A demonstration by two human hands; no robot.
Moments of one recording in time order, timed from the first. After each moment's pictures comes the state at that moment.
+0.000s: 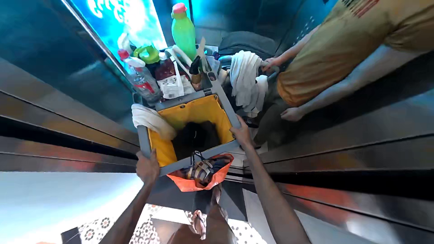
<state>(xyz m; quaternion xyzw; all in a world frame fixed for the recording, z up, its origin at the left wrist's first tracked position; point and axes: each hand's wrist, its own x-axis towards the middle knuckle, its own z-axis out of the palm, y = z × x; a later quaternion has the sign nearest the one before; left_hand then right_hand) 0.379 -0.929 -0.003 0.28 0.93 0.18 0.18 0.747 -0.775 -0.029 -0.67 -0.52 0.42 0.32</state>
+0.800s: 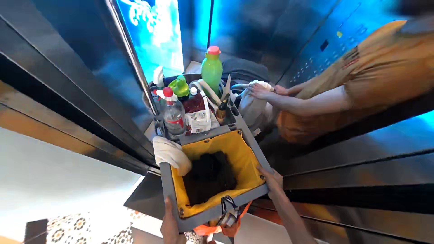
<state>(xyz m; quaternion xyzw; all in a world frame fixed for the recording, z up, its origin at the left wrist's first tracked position) 0.525 -1.109 0.016 -0.15 0.65 0.61 0.44 0.830 -0.922 0.015 -0.77 -0.31 0.43 0.36</state>
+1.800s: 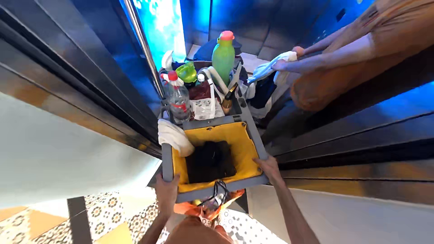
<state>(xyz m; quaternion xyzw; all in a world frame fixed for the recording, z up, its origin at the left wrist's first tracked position) 0.355 -1.147 0.008 0.24 0.86 0.34 0.29 0.734 -1.002 0.017 -0.78 -0.43 0.41 0.20</state>
